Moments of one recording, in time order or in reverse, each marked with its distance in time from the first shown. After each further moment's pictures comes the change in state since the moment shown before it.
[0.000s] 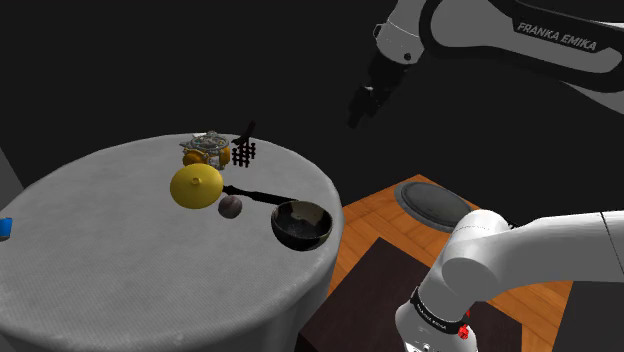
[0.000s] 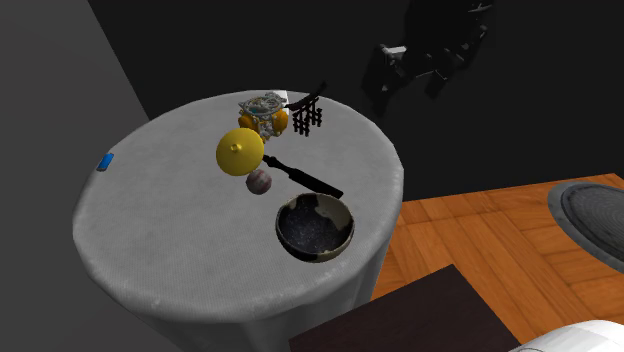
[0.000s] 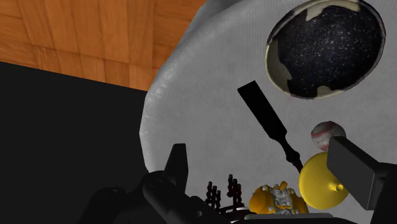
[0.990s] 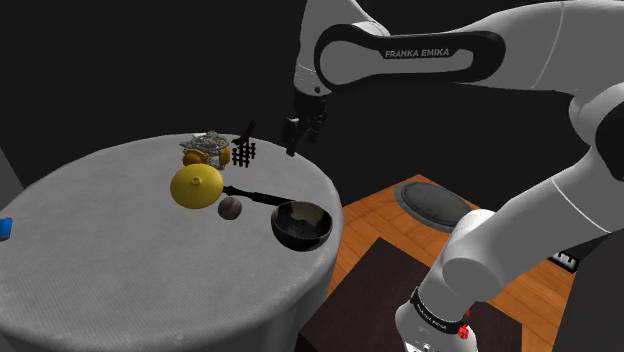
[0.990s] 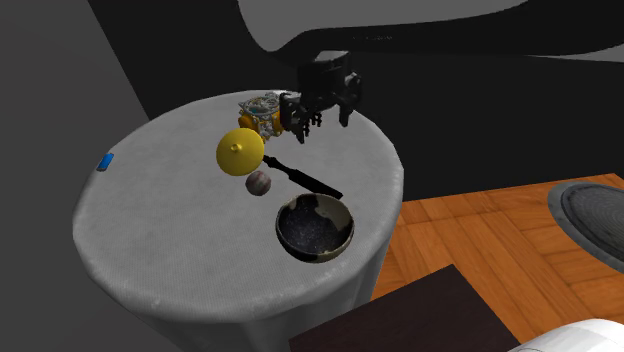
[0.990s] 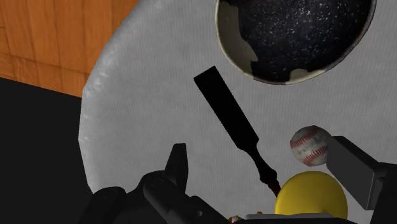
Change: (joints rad) arm 0.015 0.432 0.143 0.114 0.016 0.162 0.136
